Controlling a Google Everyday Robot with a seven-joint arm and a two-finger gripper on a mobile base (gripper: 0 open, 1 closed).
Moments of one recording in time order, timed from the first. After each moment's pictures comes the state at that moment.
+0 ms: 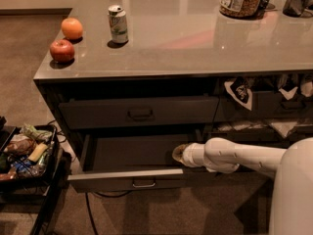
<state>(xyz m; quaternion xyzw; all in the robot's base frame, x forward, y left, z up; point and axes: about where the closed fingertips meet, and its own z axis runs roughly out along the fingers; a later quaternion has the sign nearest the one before) 0.637 -0.104 0.418 -0.59 0.71 0.05 0.38</state>
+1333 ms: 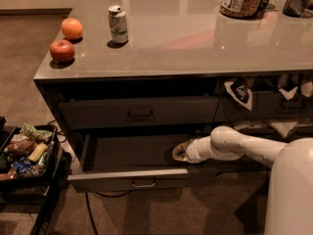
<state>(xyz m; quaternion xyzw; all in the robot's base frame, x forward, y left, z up) 0.629 -0.105 0.427 -0.71 0.60 0.10 0.36</state>
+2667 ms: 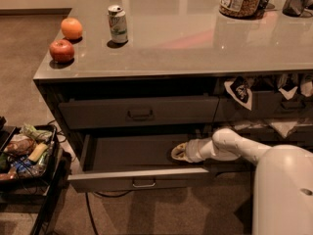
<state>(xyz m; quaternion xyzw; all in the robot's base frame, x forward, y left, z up) 0.655 -0.101 0.388 -0.66 0.63 0.18 0.38</state>
